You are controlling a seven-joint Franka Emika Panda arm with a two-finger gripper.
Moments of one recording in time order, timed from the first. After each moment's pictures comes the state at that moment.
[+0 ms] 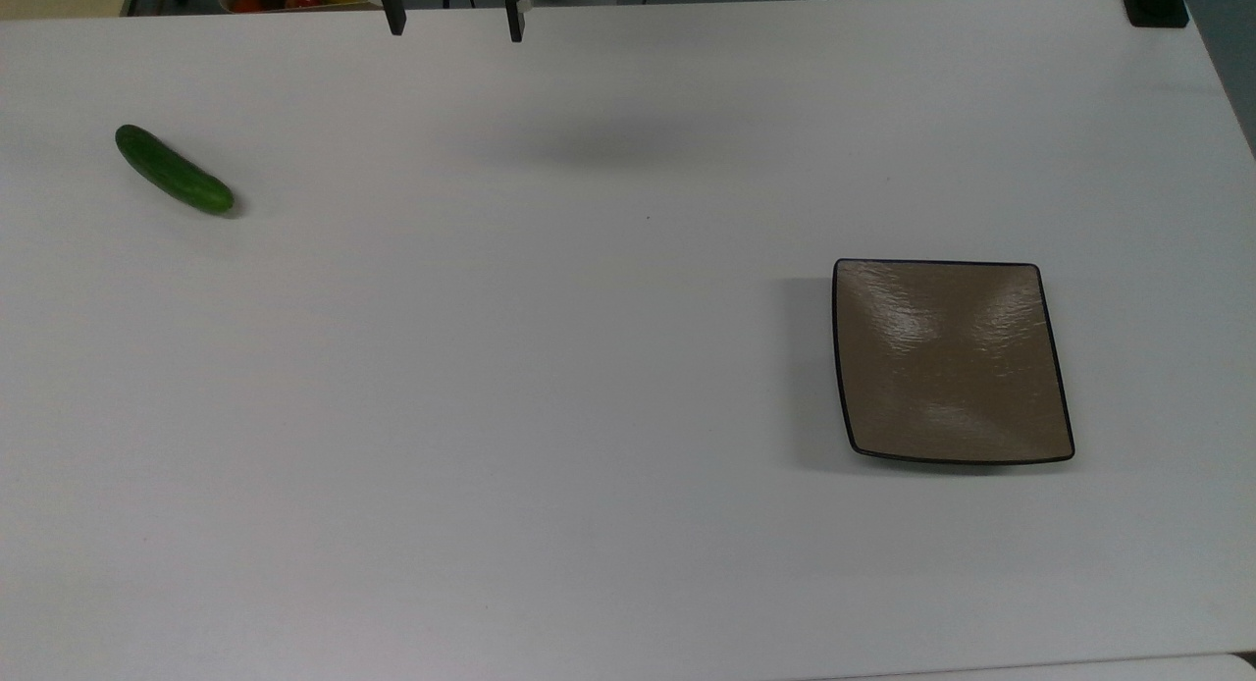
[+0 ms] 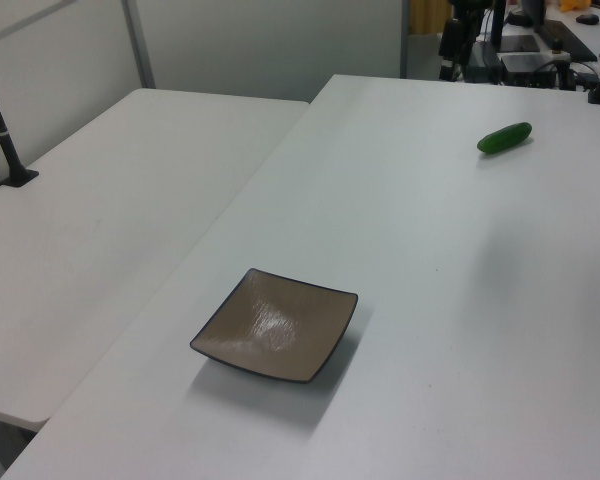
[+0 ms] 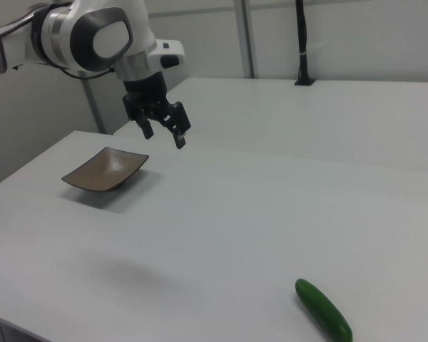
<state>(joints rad) 0.12 -0.03 -0.11 -1.69 0.03 1.79 0.03</state>
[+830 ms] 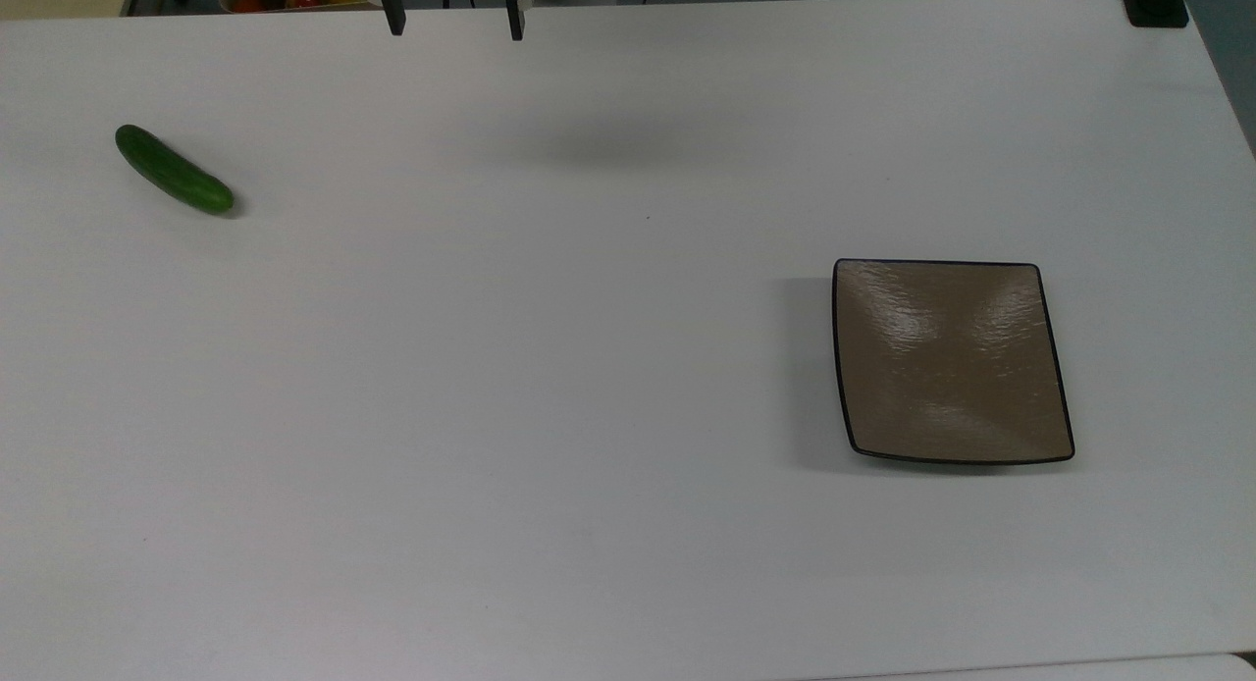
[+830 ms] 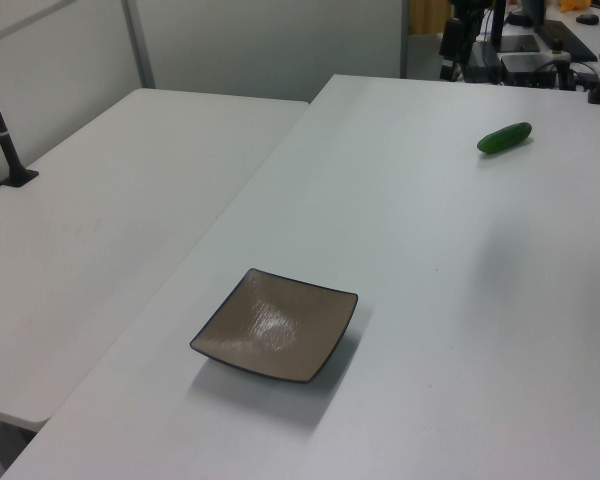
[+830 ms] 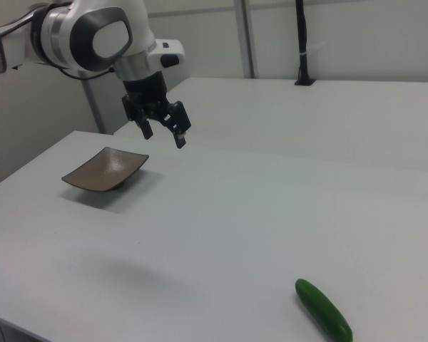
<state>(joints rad) 0.12 -0.03 -0.11 -1.69 0.03 1.79 -0.01</state>
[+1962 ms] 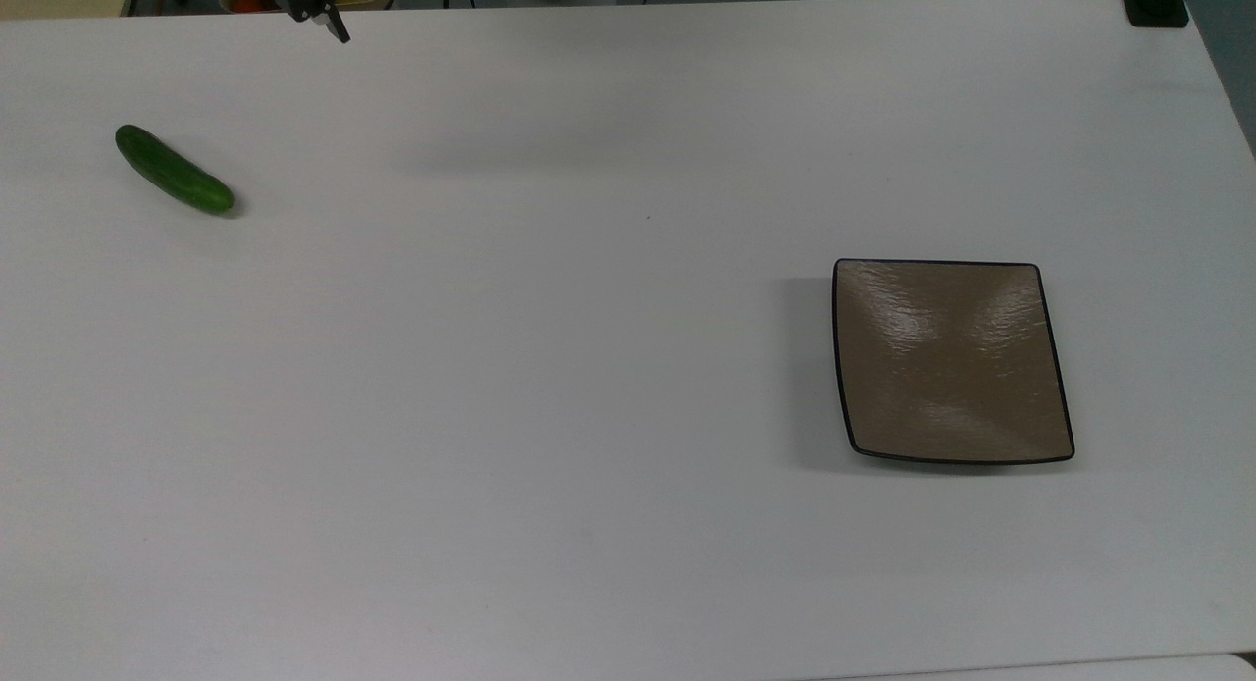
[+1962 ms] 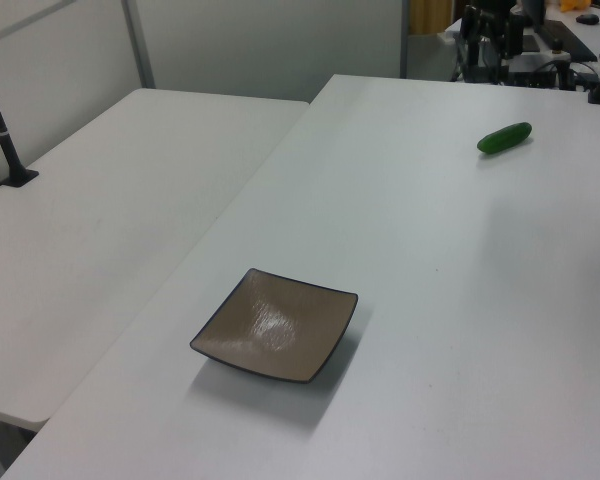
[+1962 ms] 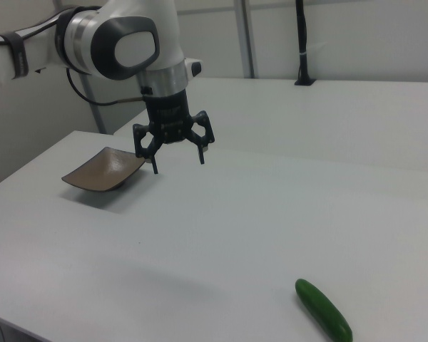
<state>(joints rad) 0.03 -0.03 -0.15 -1.71 0.03 1.66 -0.96</state>
